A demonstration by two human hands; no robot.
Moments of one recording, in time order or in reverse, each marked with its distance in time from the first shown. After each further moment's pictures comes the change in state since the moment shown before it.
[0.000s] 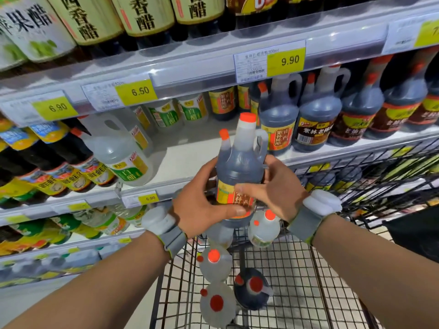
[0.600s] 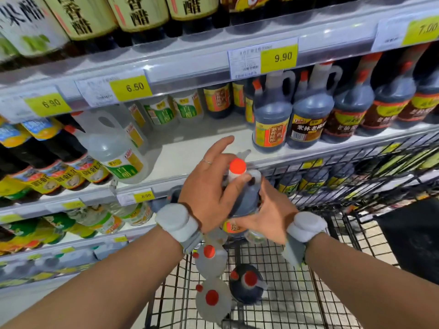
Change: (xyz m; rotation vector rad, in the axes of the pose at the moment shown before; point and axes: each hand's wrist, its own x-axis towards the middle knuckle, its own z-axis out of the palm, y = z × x) left_hand 0.004 0.029 0.019 0.501 0.143 0.407; right_hand -0.033 0.029 0.005 -0.443 -0.112 0.016
